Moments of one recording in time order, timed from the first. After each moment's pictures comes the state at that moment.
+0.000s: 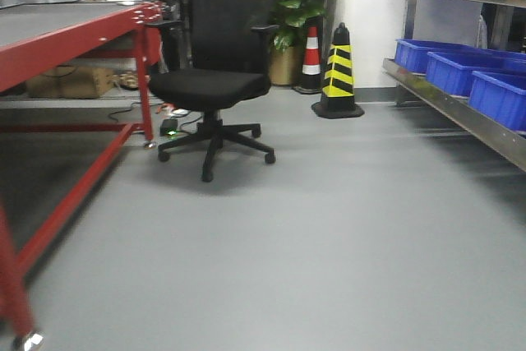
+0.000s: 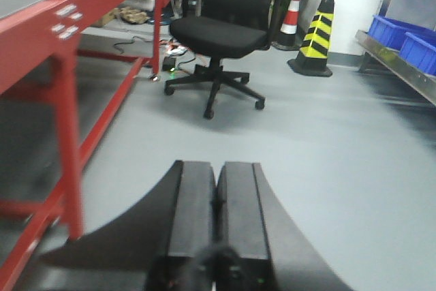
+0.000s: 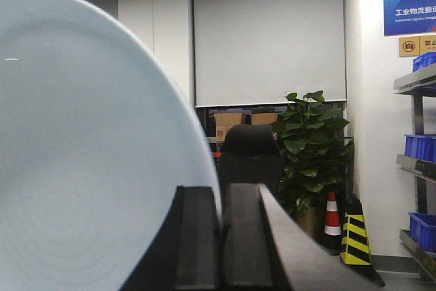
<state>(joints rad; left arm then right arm) -0.06 -0.02 0.03 0.01 0.14 -0.09 0.42 0.39 -0.36 0.41 -0.43 -0.36</state>
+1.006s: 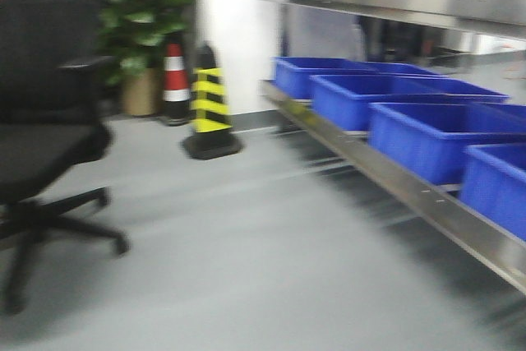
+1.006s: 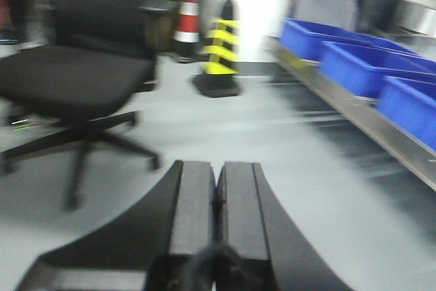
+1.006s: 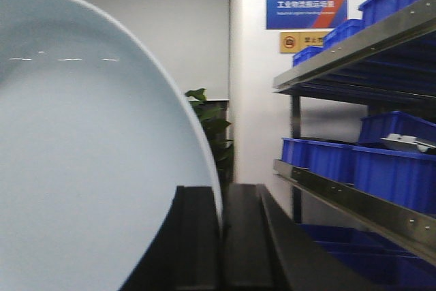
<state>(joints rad) -0.06 -0.02 0.03 0.01 0.14 -0.09 0.42 0.39 -0.36 0.41 -0.43 -0.36</state>
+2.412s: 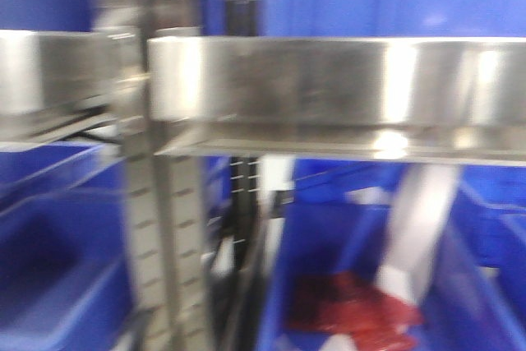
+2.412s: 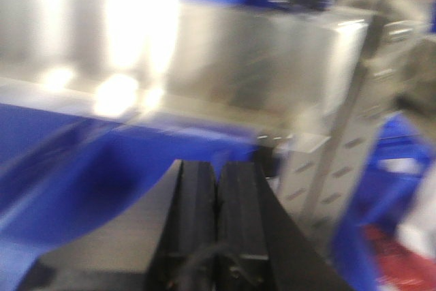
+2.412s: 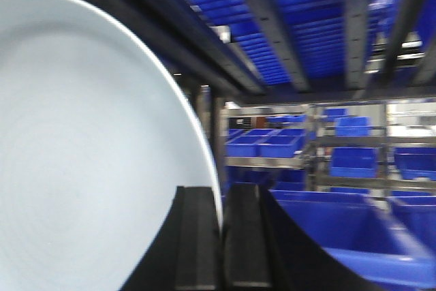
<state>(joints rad) -0.06 -0.02 0.03 0.01 0.14 -0.09 0.42 0.39 -0.36 0.41 -0.43 -0.36</state>
